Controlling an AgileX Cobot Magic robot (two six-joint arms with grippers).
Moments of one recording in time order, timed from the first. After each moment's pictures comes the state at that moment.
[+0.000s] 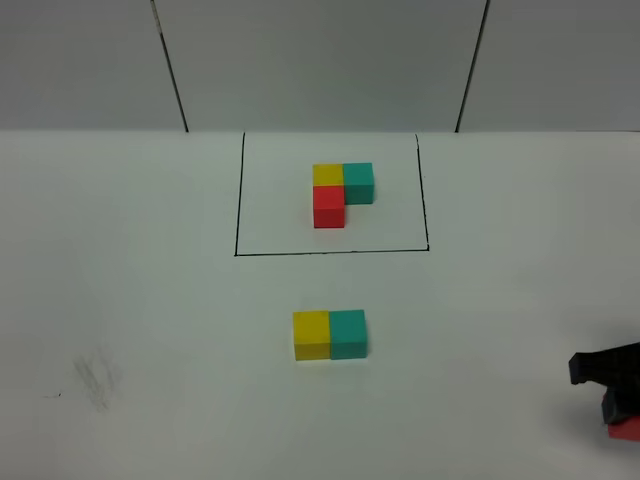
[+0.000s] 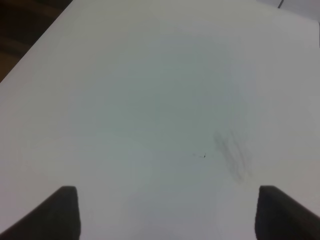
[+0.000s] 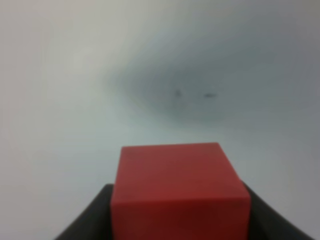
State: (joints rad) left arm 0.11 -0.01 -0.51 0.11 1.05 -0.23; right arm 0.16 1.39 -0.71 0.02 0.89 0.26
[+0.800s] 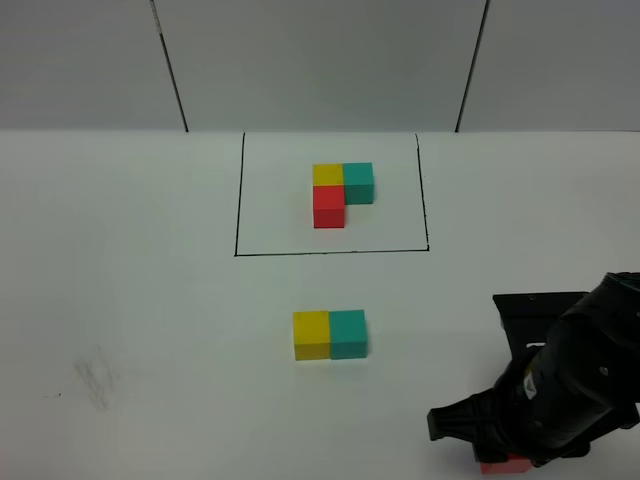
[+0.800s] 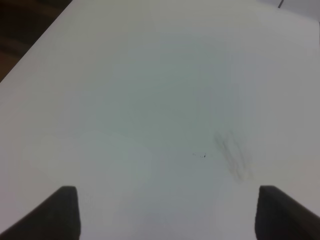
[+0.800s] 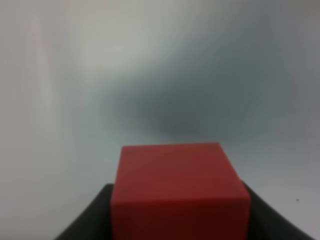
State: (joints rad) left arm 0.11 -0.01 -0.51 0.11 1.05 -0.23; right arm 0.70 1.49 -0.74 -0.03 0.77 0.64
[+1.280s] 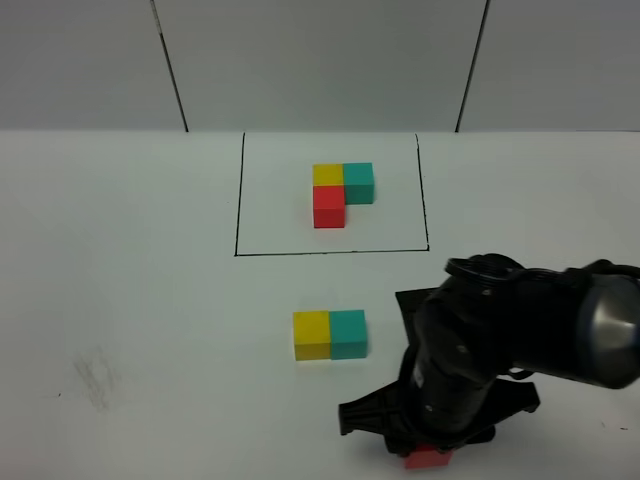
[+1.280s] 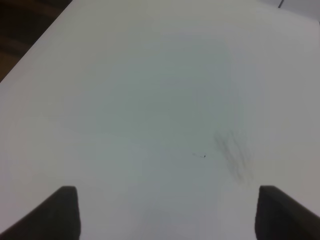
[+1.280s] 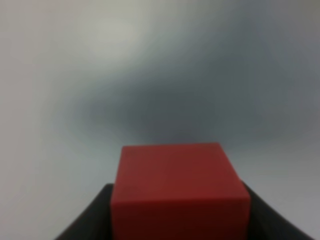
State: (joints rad) left arm 0.11 -0.01 -0.51 0.11 1.05 -0.23; right arm 0.86 1.75 -0.99 -0.03 0.83 0.76
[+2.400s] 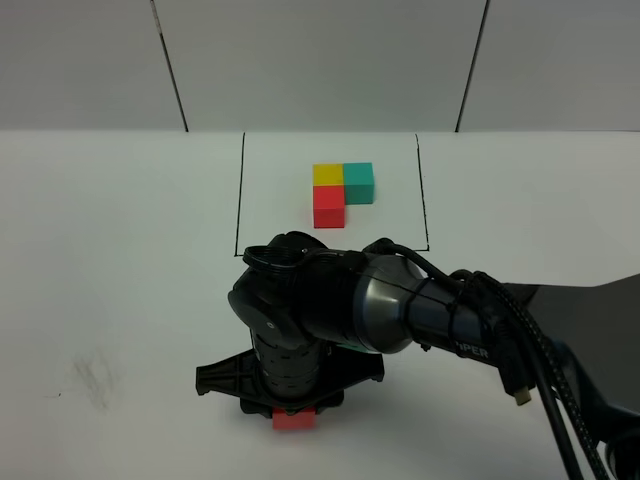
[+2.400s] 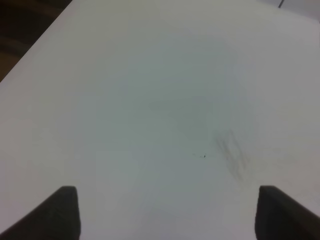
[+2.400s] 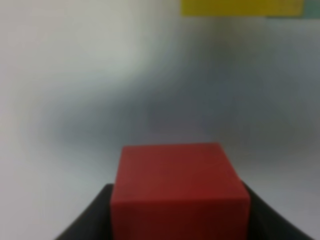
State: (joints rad) left arm 0.11 -0.01 -0.51 0.11 1.05 -0.23; right arm 1.00 2.12 -1.52 -0.08 0.95 0.96
